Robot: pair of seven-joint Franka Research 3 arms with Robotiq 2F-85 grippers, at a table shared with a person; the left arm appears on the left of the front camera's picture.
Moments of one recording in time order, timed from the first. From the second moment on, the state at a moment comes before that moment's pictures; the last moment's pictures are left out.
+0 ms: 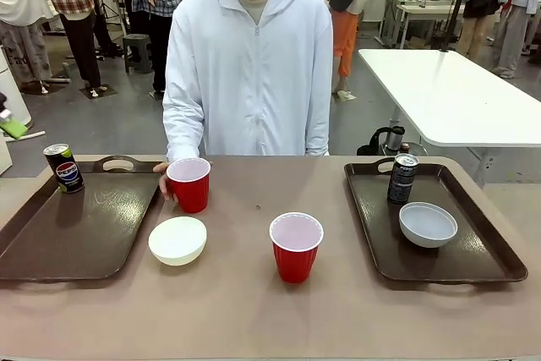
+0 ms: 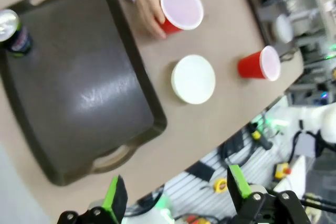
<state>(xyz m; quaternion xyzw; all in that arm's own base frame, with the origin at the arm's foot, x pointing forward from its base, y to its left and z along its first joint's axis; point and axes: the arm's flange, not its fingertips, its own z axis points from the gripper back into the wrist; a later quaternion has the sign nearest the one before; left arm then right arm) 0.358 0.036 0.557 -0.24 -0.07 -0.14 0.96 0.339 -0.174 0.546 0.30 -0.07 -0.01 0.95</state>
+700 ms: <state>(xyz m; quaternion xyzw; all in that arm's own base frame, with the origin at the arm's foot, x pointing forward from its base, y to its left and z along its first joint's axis) 0.399 -0.129 0.539 -0.14 -0.05 -0.18 0.97 0.368 -0.299 0.489 0.50 -0.12 -0.02 0.86</state>
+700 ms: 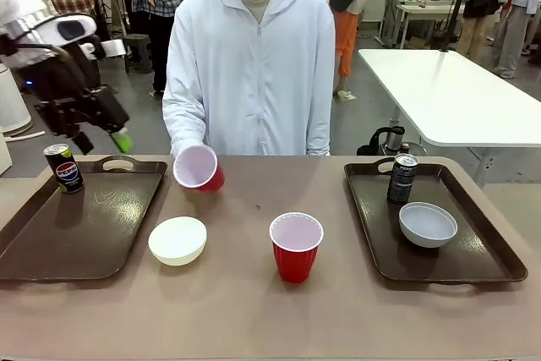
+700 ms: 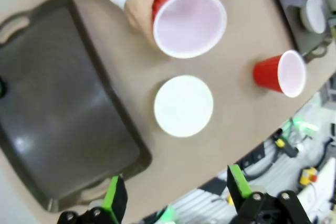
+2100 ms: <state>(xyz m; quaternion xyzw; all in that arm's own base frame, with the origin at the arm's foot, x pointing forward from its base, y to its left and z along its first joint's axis) 0.326 -0.132 0.513 -0.03 -0.07 -0.19 0.98 0.355 -0.319 0.434 0.53 -0.12 0.03 0.84</state>
